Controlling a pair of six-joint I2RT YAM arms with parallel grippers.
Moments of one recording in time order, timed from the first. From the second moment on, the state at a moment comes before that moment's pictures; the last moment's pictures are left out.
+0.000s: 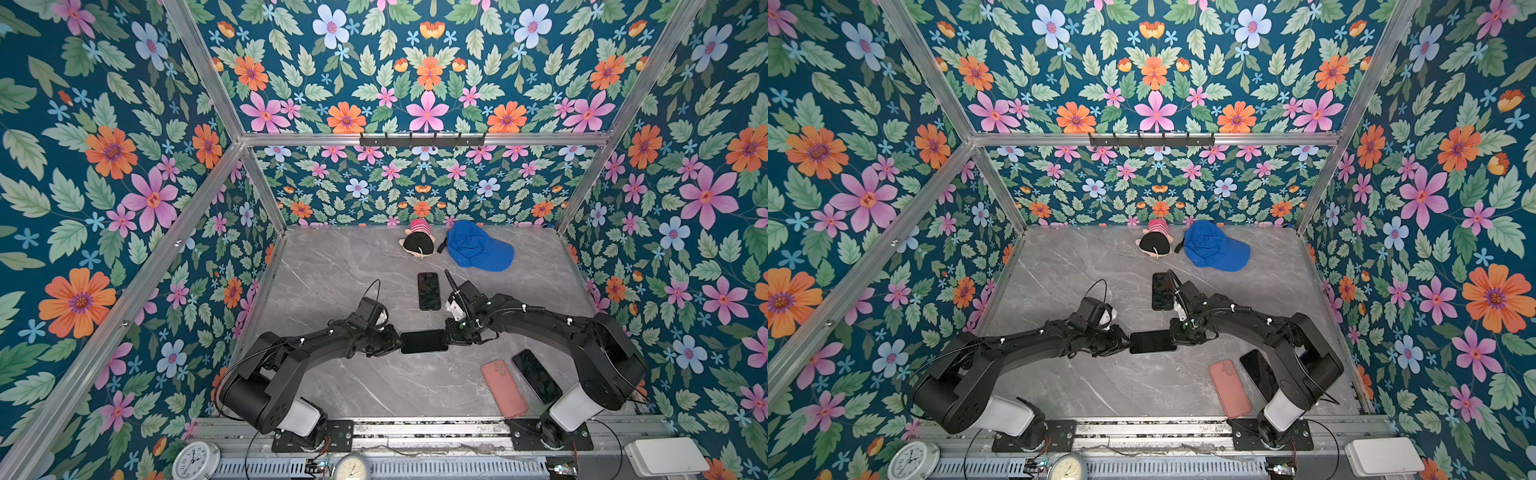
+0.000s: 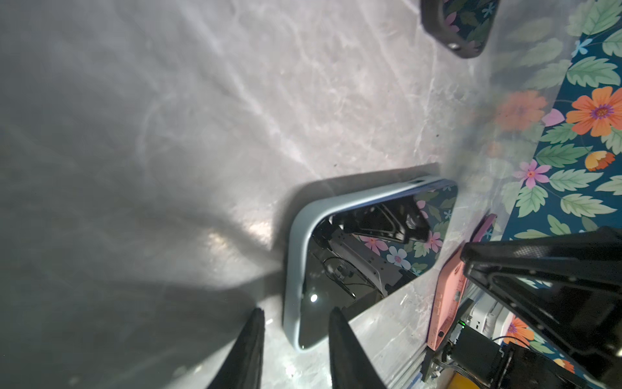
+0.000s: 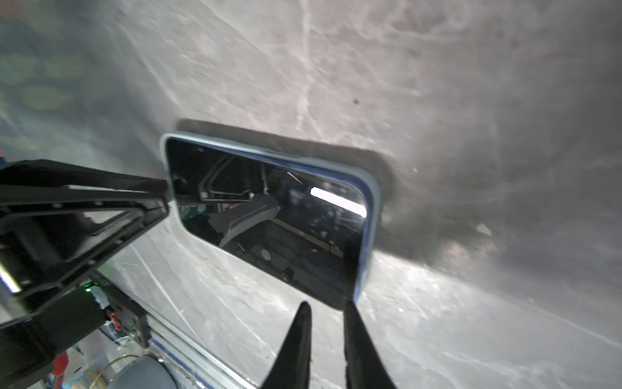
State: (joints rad) left arm -0.58 1.48 0.59 -0.15 0.44 -0.80; right arm 0.65 1.62 0.96 -0.57 -0.33 0.59
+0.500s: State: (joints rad) left arm -0.61 1.48 0.59 -0.14 0.46 -0.81; right arm 0.65 1.65 0.92 -0.54 -0.35 0.60
